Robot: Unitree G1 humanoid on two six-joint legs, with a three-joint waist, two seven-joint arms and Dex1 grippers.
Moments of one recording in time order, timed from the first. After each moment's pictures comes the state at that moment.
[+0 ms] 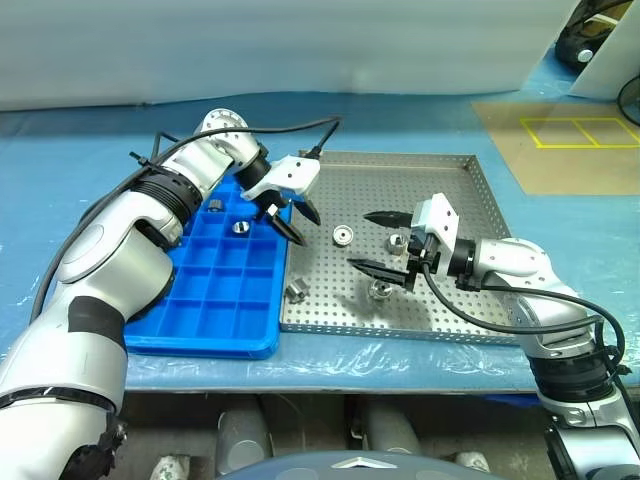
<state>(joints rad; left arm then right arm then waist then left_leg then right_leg) -1.35 0.53 -0.90 0.89 -0.38 -0.36 -1.61 -0.30 -0.59 0.04 -0.37 0.36 0.48 0.93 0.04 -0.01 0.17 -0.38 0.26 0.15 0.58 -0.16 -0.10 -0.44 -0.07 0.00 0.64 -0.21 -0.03</state>
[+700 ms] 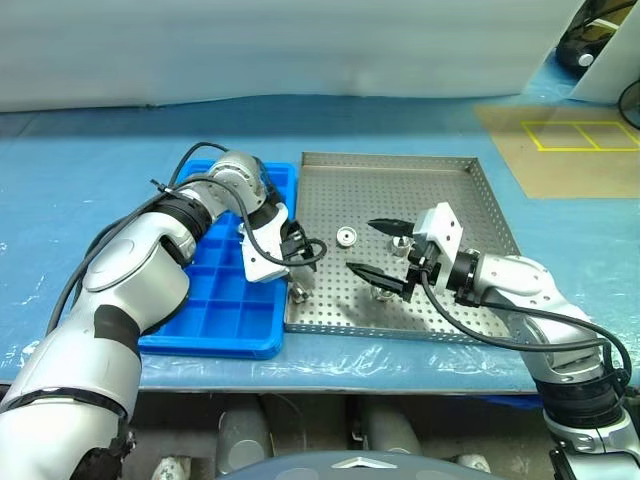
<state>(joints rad) -1.30 0.43 -0.95 1.11 -0.17 -1.41 -1.61 -0.23 -0.58 0.04 -0.45 0.40 0.53 0.83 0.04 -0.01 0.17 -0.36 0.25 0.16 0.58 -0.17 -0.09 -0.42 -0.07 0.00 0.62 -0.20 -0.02</state>
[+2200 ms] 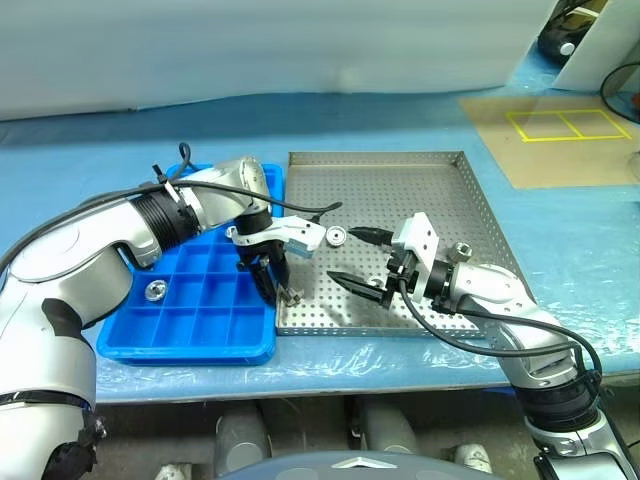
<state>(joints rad) -1.33 0.69 -1.20 0.31 -0.35 0.53 -1.59 -0.23 -0.52 0.13 -0.42 0.39 0.49 0.79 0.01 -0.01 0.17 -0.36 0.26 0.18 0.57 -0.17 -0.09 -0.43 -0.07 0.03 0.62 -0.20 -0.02</state>
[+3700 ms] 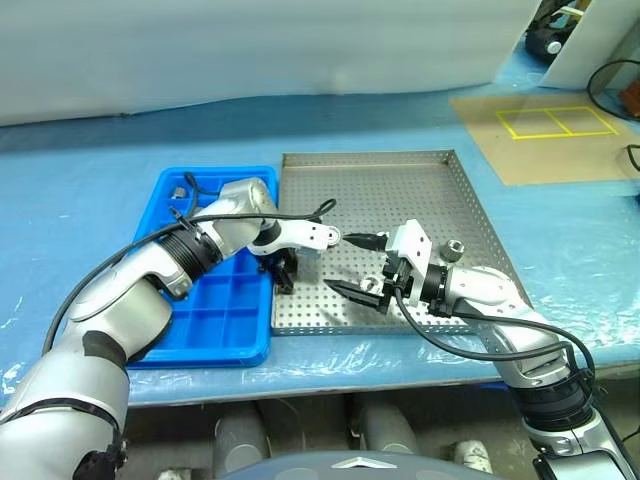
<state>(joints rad) -1.09 0.51 -0.87 0.43 0.09 0.49 -1.44 -0.22 -0.52 0.16 -0.39 0.35 0.44 0.83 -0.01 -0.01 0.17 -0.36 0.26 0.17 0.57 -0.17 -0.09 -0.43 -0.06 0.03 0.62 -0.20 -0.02</state>
